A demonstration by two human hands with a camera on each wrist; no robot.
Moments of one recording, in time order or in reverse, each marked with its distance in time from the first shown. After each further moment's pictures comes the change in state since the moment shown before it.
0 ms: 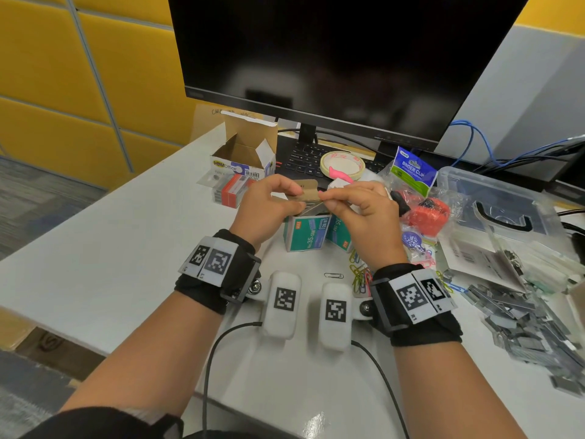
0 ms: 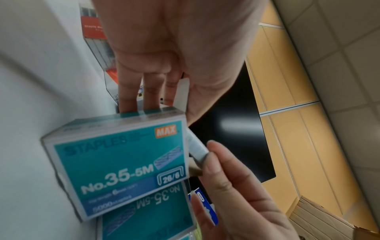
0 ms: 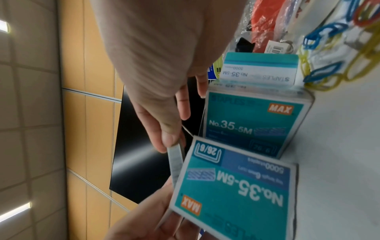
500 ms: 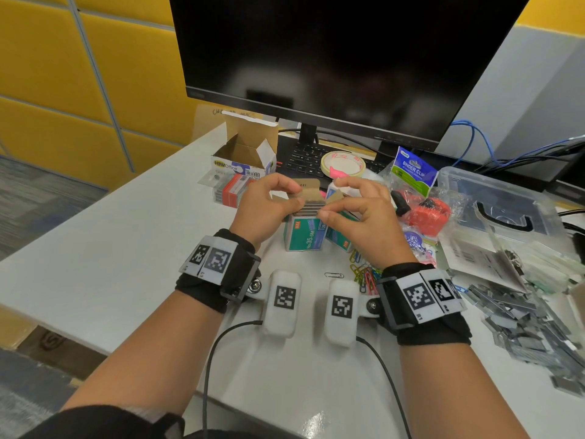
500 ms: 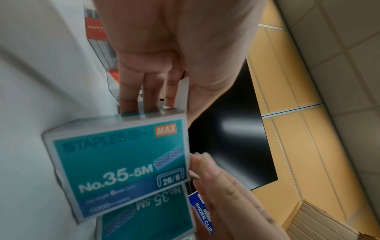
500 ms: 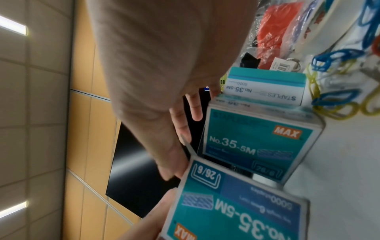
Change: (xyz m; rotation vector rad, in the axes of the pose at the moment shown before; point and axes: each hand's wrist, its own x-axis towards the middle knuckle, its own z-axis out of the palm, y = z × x) left_hand -0.001 0.000 0.001 -0.017 0.054 -0.018; right_hand 0.001 -0.003 -0.010 -0.105 -0.215 0.095
